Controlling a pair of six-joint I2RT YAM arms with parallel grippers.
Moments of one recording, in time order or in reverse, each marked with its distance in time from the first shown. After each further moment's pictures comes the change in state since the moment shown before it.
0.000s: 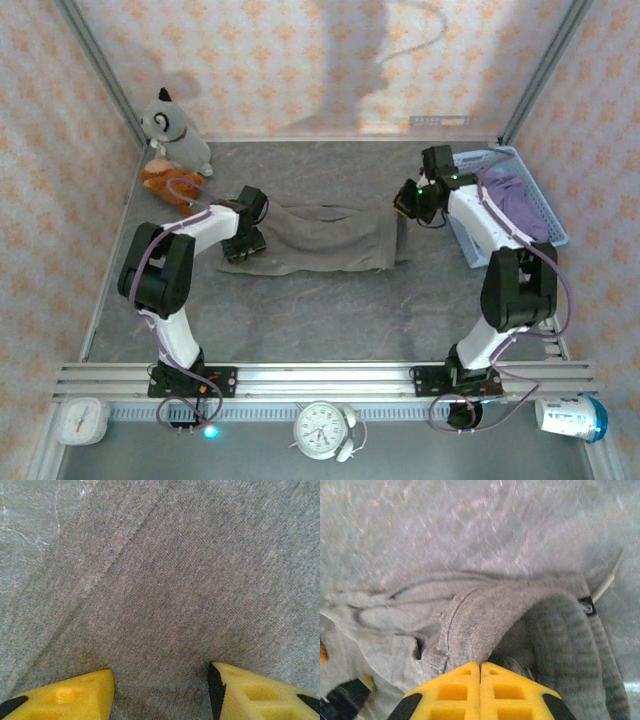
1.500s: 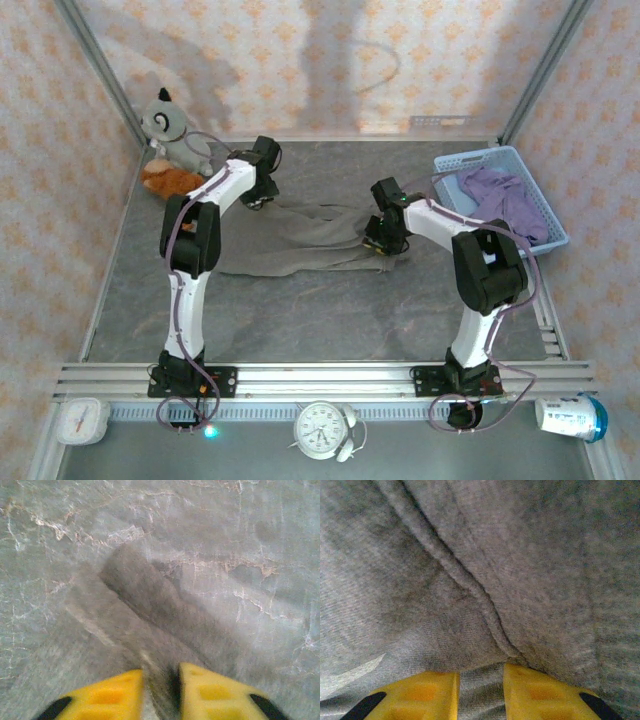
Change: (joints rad) left arm 0.040 0.448 0.755 -0.175 -0.074 0.017; right arm 0.241 0.134 -0.146 0.029 0.150 0.115
